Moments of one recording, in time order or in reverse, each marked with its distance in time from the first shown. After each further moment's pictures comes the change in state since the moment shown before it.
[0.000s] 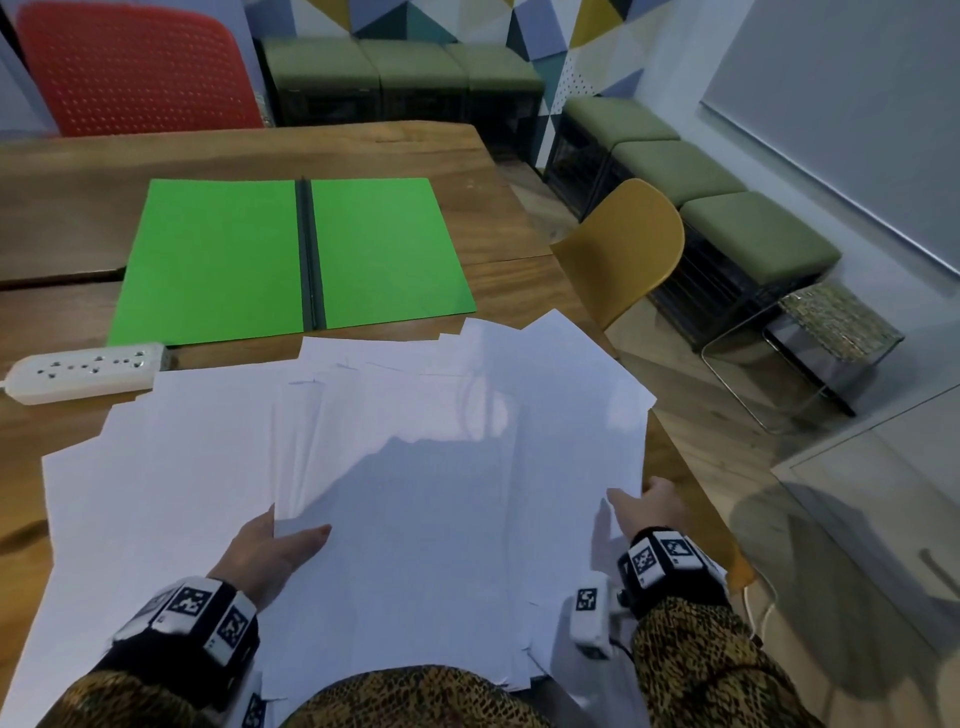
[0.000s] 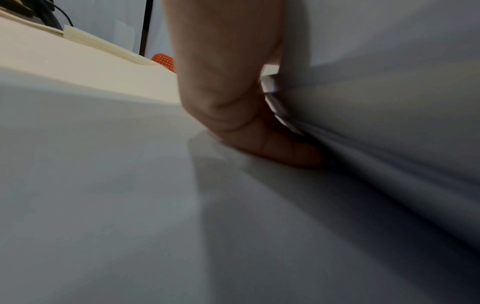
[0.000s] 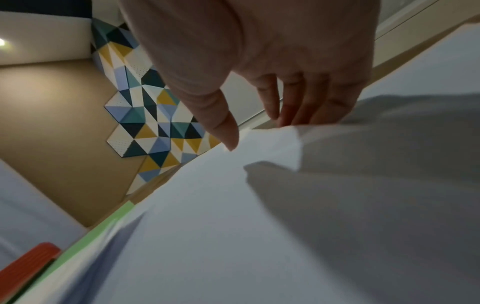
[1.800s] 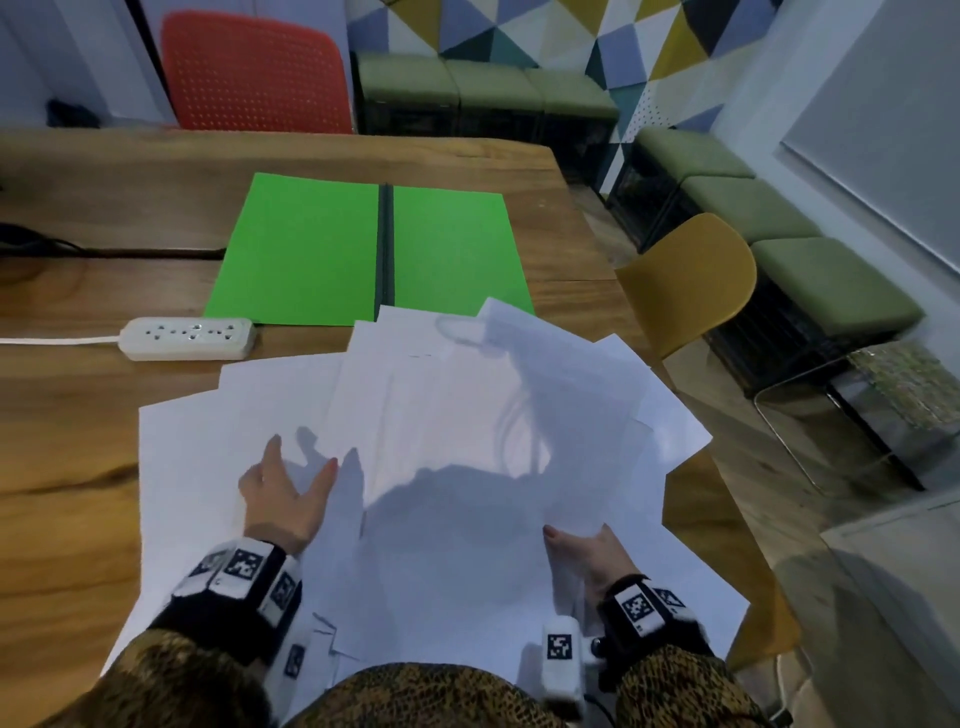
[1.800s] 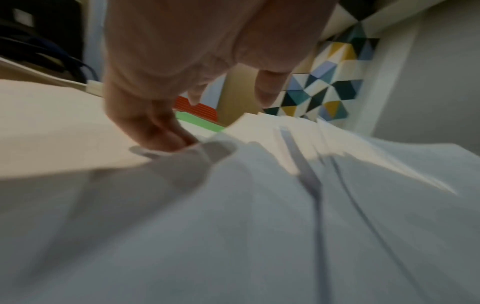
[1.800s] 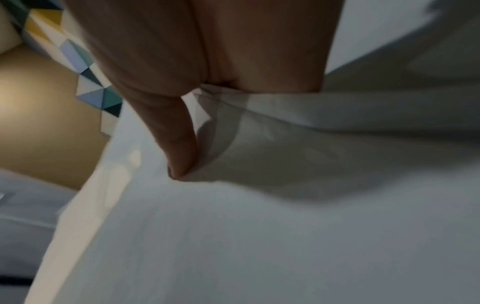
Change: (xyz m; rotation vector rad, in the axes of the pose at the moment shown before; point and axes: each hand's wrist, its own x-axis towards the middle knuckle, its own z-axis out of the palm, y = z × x) left_hand -0.013 0.035 -0.015 0.362 0.436 -0.062; right_hand -0.044 0.007 0.073 0.348 -0.598 -0.169
